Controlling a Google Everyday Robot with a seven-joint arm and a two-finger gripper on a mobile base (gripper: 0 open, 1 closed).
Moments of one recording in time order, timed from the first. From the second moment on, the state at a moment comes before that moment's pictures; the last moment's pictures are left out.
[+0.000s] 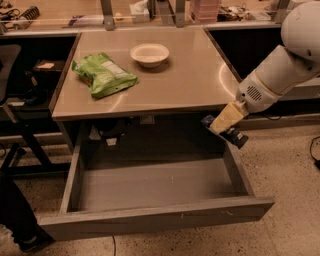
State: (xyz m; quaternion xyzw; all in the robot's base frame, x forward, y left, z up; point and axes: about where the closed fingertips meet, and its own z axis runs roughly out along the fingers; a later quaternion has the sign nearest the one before) arm 0.543 -0.180 0.827 -0.36 0.91 0.17 0.14
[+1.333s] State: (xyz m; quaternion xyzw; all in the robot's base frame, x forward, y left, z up) arm 0.499 -0.085 0.773 -0.41 0.87 0.27 0.09
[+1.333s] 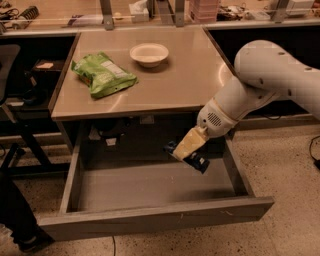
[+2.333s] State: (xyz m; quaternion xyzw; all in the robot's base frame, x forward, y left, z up) arm 0.490 -0.033 0.742 -0.42 0.85 0.31 0.07
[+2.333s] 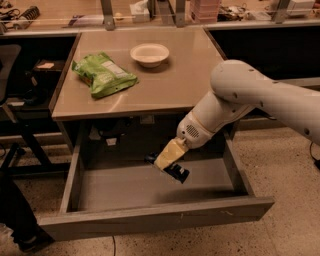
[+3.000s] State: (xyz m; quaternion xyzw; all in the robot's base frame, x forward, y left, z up) arm 0.519 -0.010 0.690 -0.39 0.86 0.31 0.08
